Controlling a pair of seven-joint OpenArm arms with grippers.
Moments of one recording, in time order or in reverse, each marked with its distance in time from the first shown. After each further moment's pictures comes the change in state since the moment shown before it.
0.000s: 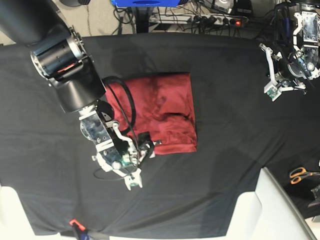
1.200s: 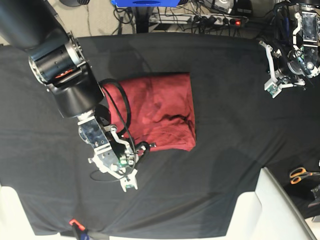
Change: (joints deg) left arm 0.0 0.0 0.0 -2.8 -0.2 0.0 0.0; right arm 2.2 0.3 0.0 -5.3 -0.2 0.0 4.6
